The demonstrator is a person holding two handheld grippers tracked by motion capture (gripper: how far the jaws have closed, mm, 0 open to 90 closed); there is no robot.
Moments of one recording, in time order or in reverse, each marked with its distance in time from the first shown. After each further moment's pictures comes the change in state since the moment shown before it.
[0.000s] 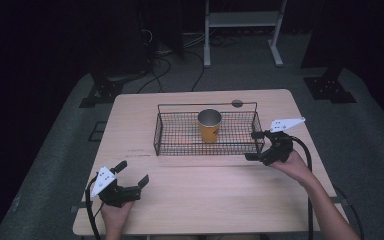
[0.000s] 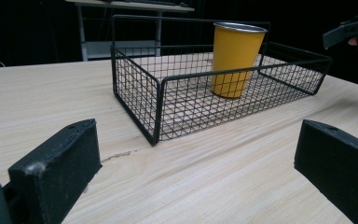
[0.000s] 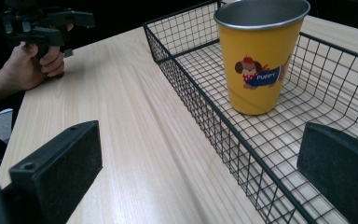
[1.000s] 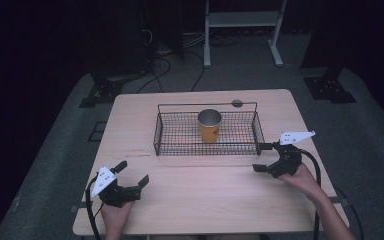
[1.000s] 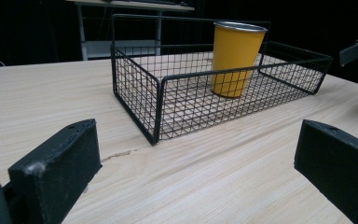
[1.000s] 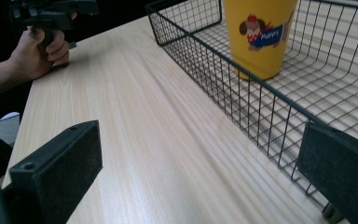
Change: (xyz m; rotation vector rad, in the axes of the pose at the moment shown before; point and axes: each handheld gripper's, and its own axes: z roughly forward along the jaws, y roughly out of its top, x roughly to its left) left arm 0.000 0.000 0.000 0.003 0.000 0.000; right arm 0.010 -0.039 -0.018 -0.011 -0.007 0.047
